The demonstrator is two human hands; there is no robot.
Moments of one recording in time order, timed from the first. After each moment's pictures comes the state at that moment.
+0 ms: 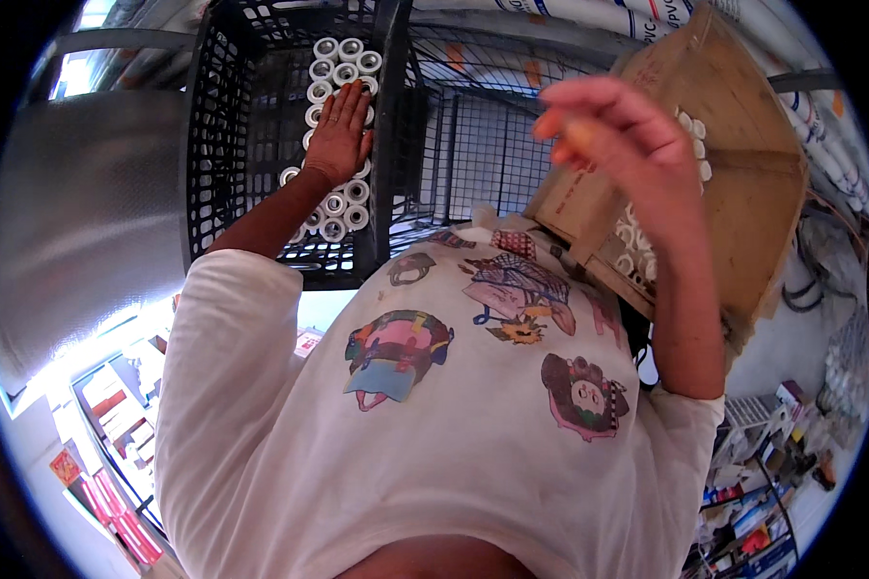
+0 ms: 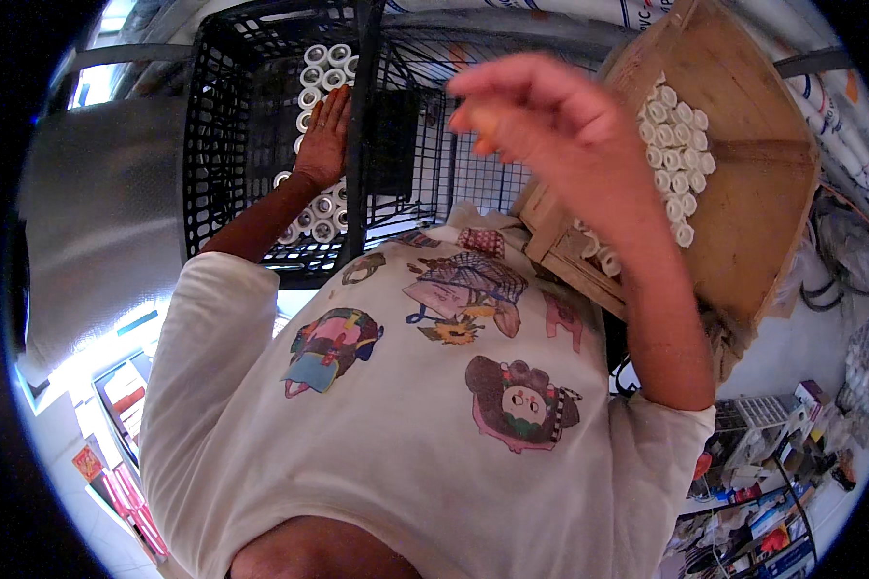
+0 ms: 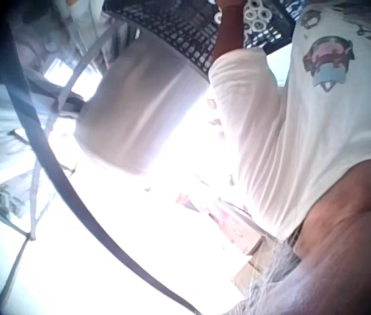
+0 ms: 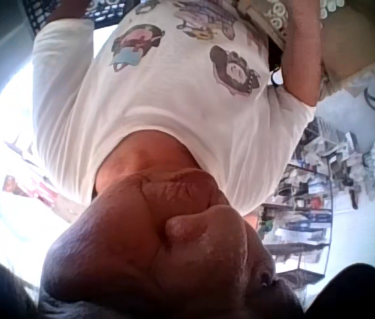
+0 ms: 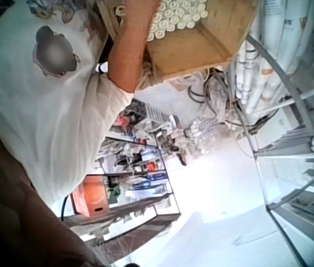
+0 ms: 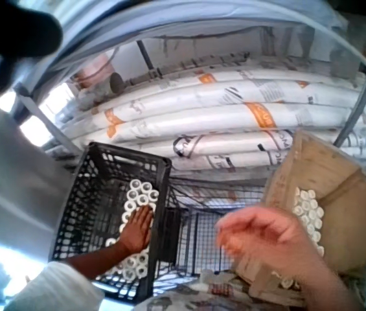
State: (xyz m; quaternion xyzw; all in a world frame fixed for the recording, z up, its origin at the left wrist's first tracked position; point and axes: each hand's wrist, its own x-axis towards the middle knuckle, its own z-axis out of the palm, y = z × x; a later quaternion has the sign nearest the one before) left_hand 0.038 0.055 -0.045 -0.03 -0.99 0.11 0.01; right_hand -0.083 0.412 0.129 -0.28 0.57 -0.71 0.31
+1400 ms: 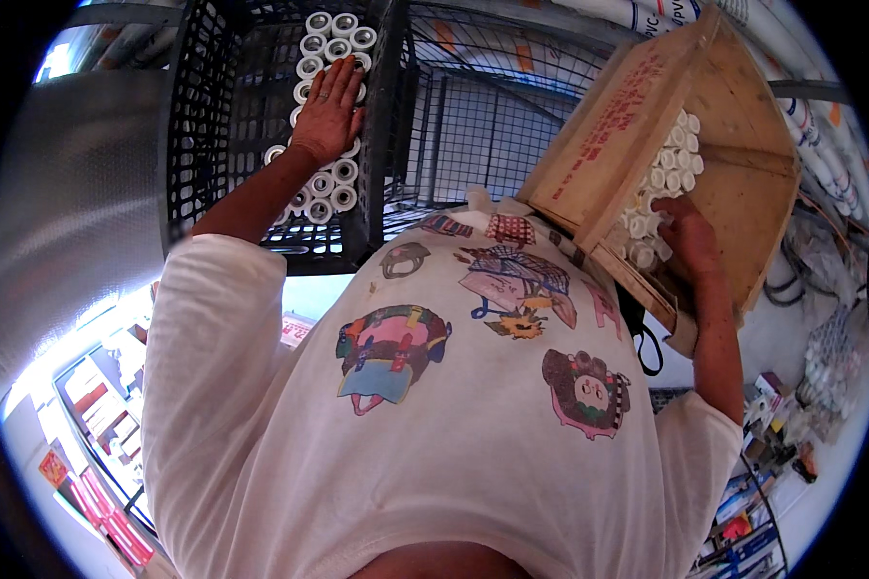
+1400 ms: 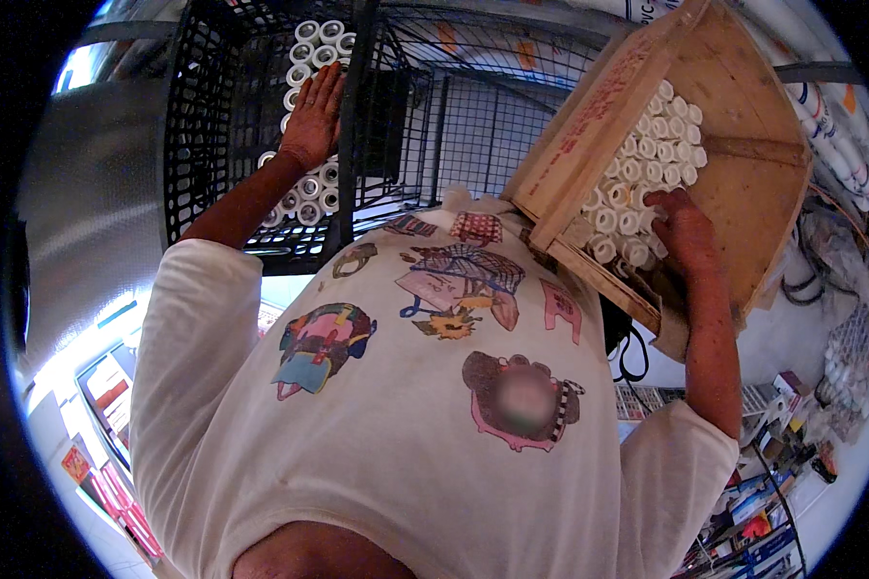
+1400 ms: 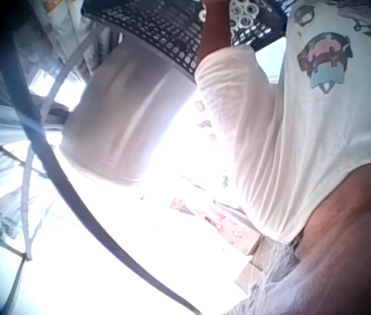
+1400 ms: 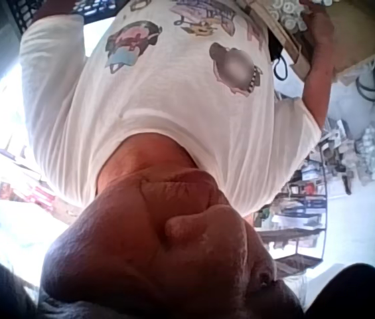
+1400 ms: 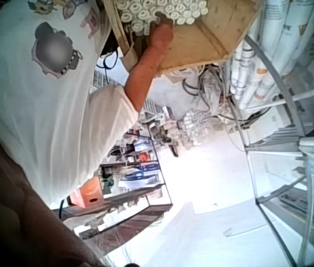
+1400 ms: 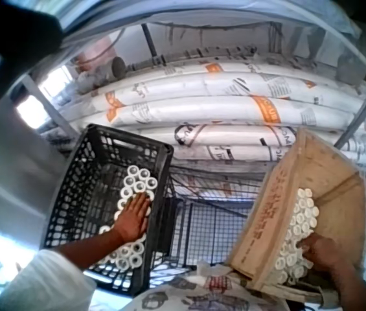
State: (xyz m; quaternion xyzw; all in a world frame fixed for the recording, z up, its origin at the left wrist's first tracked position) left_hand 0.040 0.060 -0.038 -0.03 -0.99 0.12 0.01; right_hand -0.110 0.590 -0.005 -0.25 0.92 -0.16 0.26
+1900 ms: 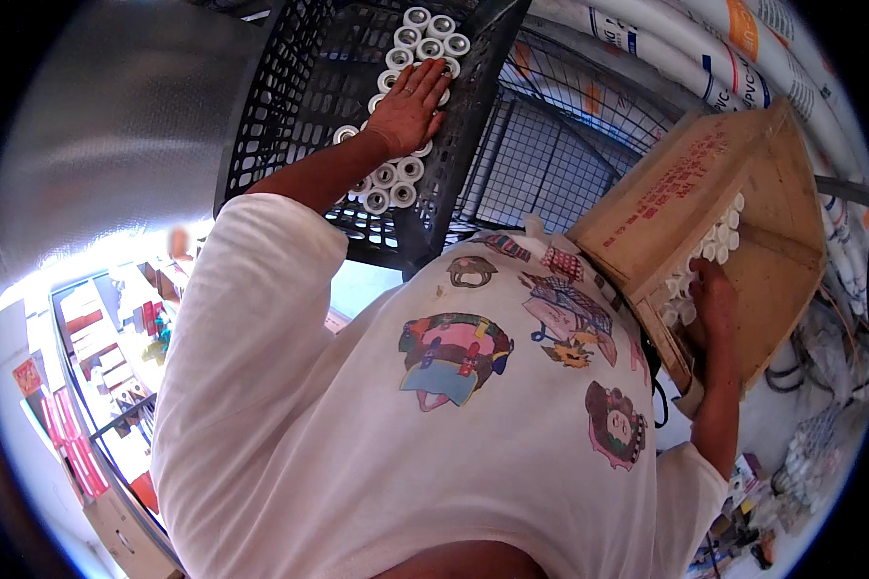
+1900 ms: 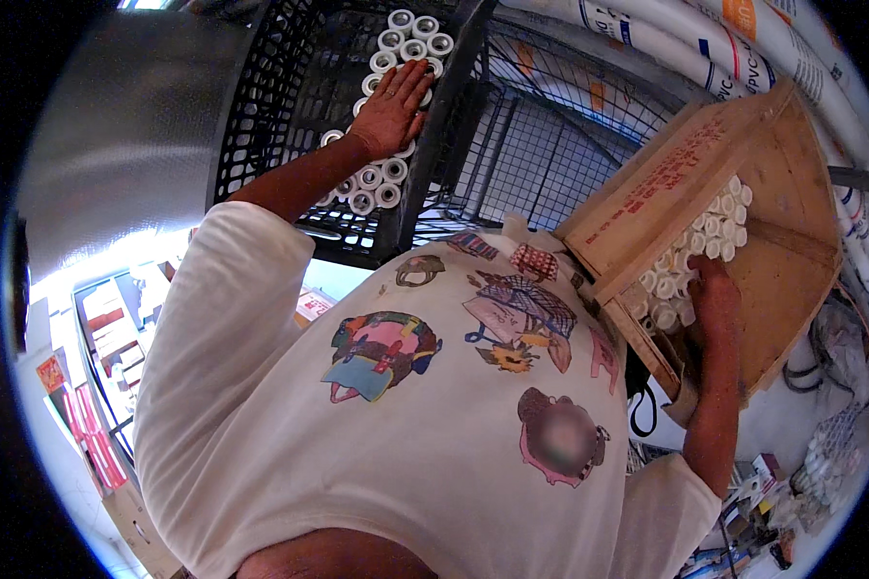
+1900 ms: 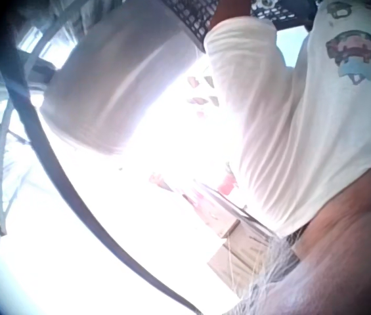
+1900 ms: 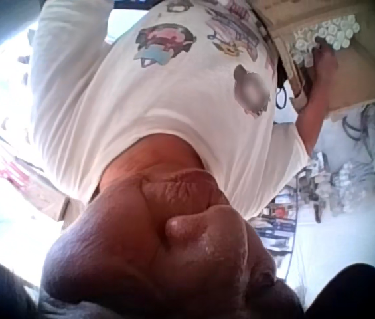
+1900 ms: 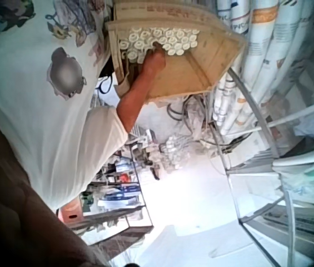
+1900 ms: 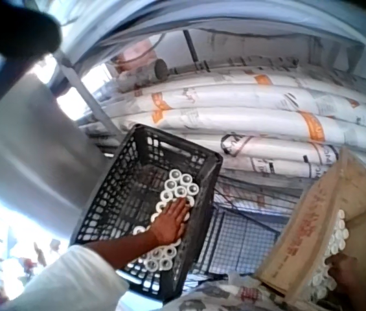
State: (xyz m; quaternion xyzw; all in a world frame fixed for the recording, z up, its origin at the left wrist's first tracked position) left_hand 0.044 0.055 -0.042 -0.02 -0.99 0.11 0.00; right_hand -0.117 0.585 -0.021 -0.28 0.93 -0.09 0.20
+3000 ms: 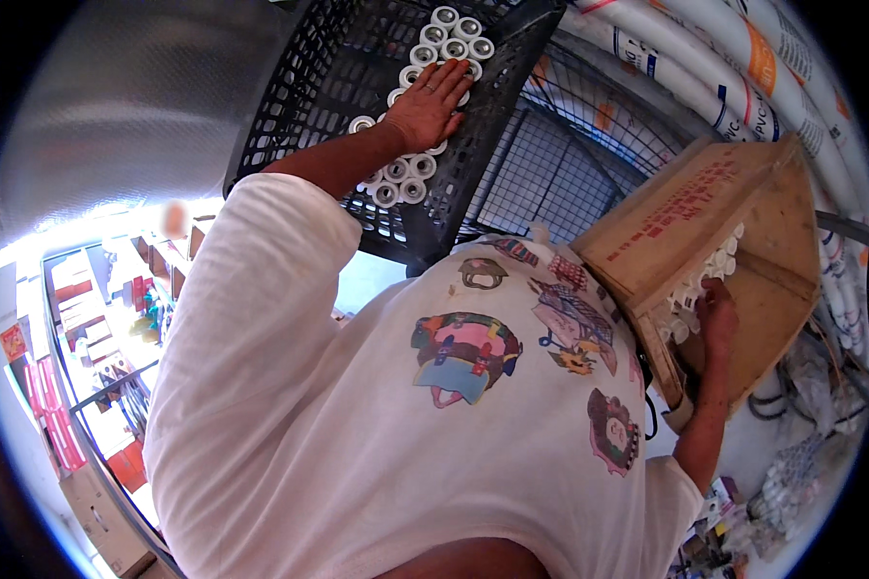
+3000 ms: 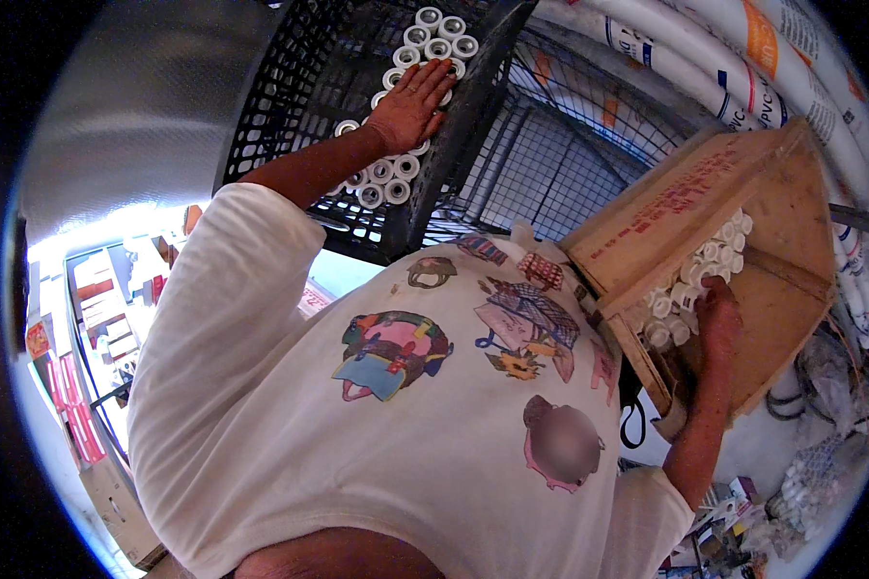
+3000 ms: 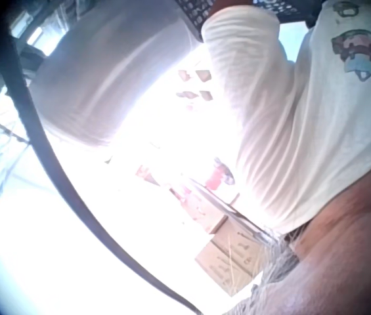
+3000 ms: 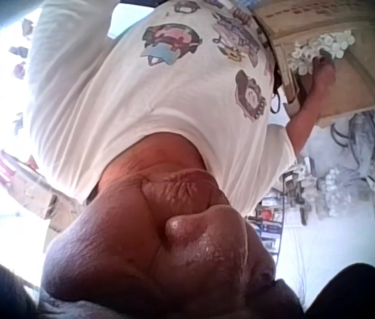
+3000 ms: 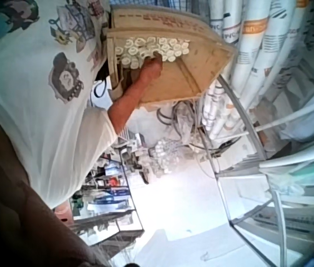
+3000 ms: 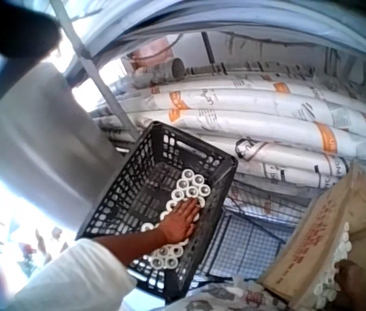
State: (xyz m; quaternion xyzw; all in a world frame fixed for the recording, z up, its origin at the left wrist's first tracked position) left_hand 0.045 0.054 -0.042 -0.01 -0.99 0.11 0.00; right_hand -0.129 0.597 -0.026 -0.21 0.95 -0.11 0.19
